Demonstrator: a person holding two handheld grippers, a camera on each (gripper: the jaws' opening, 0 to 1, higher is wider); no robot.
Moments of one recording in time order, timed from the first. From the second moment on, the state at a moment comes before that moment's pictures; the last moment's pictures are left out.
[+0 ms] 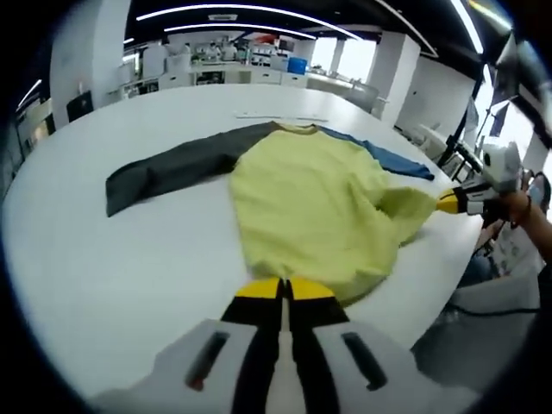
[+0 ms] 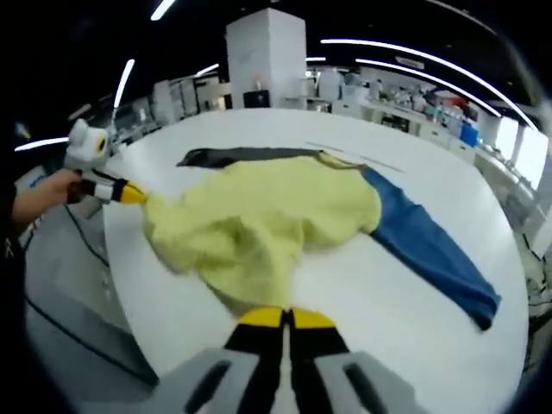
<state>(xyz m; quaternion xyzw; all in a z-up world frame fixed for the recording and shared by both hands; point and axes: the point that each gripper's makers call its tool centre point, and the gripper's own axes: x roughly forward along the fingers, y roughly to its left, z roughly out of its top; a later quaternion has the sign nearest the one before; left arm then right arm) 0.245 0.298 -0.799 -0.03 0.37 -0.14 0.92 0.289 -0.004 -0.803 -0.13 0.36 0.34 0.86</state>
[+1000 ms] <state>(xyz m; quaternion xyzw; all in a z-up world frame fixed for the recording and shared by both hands) 0.213 0.299 -0.816 -0.04 0.40 -0.12 0.91 0.236 -0.043 -0.816 -0.16 0.39 0.30 0.85</state>
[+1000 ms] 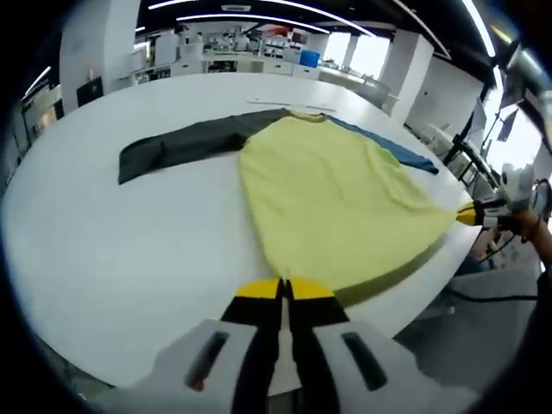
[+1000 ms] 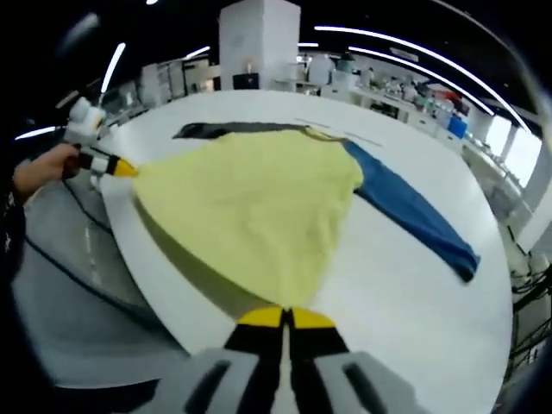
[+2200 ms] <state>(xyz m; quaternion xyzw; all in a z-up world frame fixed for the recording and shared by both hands) 0.217 0.312 -0.839 0.08 0.42 -0.17 0.89 0.236 -0.067 -0.829 -0.09 0.43 0.23 0.87</state>
